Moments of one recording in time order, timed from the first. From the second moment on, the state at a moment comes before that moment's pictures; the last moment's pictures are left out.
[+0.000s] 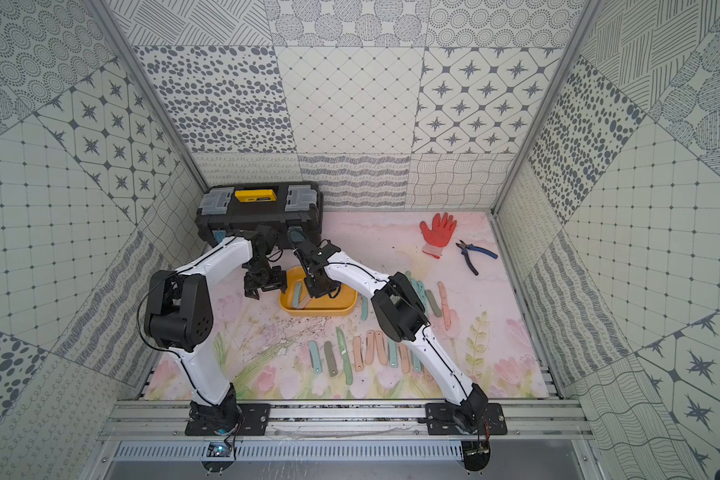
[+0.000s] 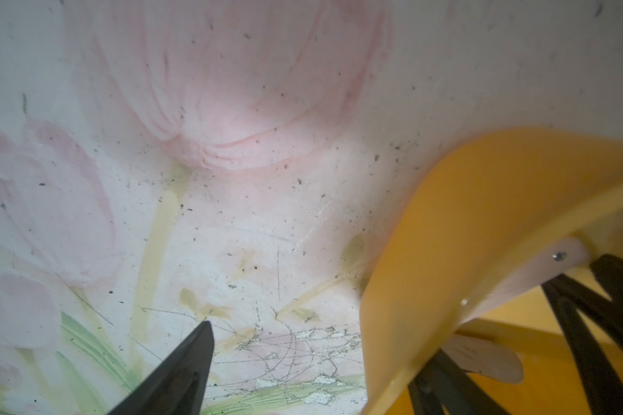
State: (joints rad) left arm -0.18 1.87 1.42 -1.13 0.01 -0.41; right arm 0.85 2.49 2.23 -1.01 0.06 0.37
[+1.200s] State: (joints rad) left arm -0.18 1.87 1.42 -1.15 0.00 -0.41; right arm 0.88 2.45 2.17 -0.84 -0.50 0.30
